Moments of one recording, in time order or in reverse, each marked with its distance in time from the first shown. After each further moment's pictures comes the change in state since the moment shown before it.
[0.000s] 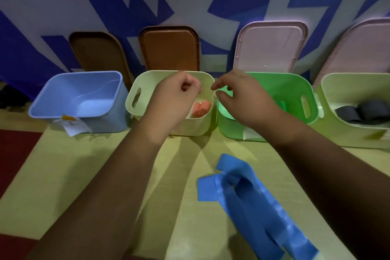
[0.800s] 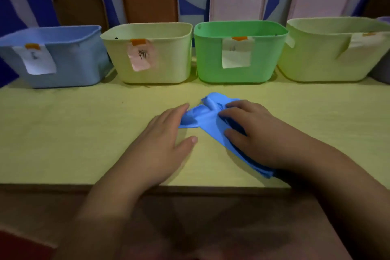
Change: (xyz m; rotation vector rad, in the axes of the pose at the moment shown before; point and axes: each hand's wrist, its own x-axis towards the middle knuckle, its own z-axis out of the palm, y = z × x) left_hand -0.217 -0.196 0.107 0.376 -0.065 0.470; right_hand -0.274 0.044 0.092 -0.283 -0.127 -0.005
